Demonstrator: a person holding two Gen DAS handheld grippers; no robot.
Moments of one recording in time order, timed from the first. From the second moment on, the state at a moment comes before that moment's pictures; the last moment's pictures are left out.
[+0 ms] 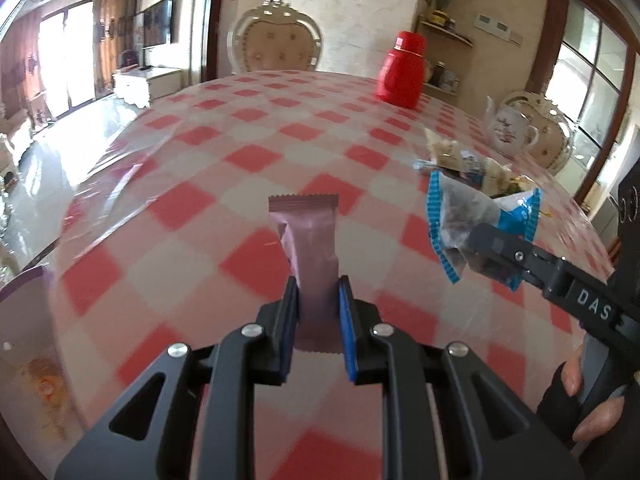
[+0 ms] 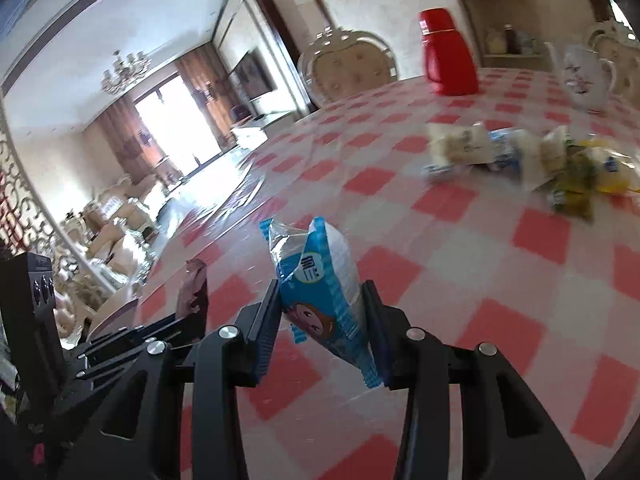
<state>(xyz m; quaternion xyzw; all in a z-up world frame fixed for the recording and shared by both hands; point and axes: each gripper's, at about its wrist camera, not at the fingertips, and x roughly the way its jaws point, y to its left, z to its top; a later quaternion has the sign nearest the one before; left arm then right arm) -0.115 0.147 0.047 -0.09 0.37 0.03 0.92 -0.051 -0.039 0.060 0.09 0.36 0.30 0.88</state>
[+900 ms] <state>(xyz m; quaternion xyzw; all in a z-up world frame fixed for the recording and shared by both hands) -0.275 0.339 0.016 -0.13 0.41 0.24 0.87 -0.168 0.163 0.052 -0.06 0.37 0.52 0.77</state>
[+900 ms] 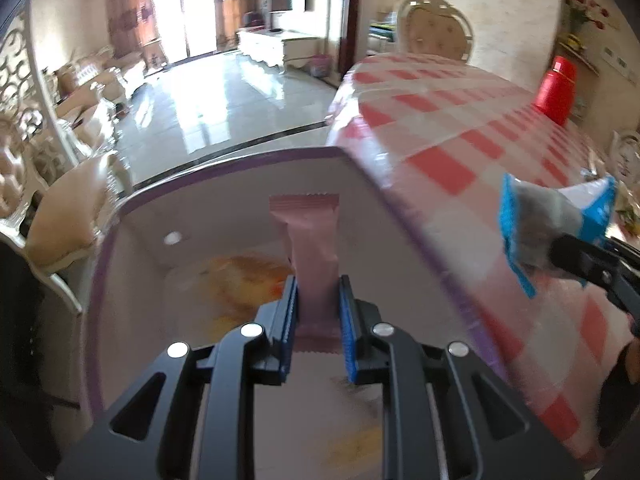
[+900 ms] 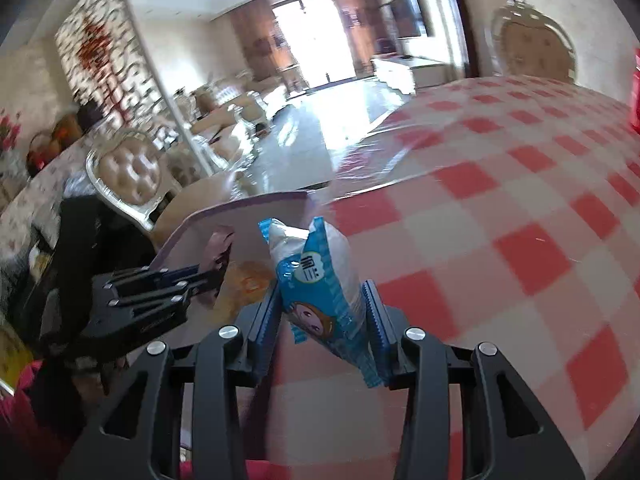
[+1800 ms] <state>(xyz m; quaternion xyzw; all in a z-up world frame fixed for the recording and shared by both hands) -0.284 0.358 0.017 -0.11 0.41 0.36 0.83 -0.232 0.177 0.065 -0.14 0.32 0.61 0.71</state>
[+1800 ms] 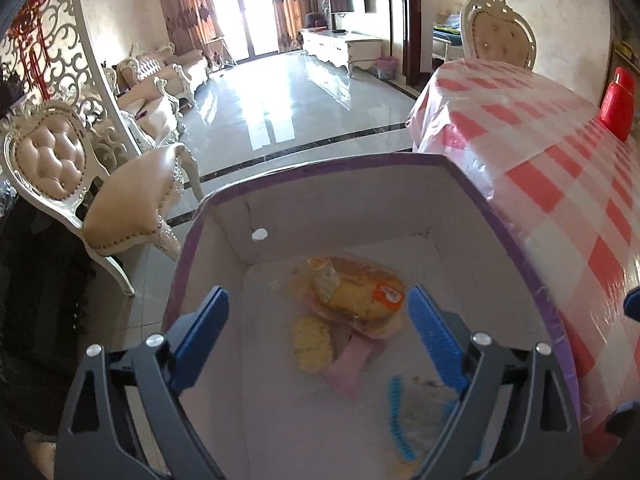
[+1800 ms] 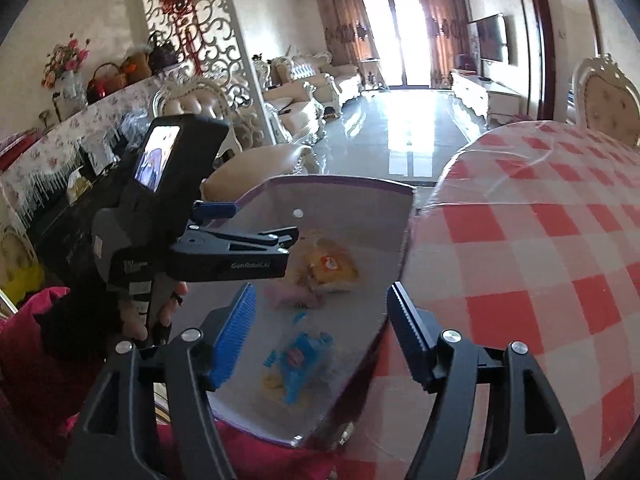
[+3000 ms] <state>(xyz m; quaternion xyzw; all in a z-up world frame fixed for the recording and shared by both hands) 0.090 -0.047 0.030 -0.13 0.37 -0.06 0.92 0.039 -0.335 0.039 0.21 0.35 -0.01 0.91</state>
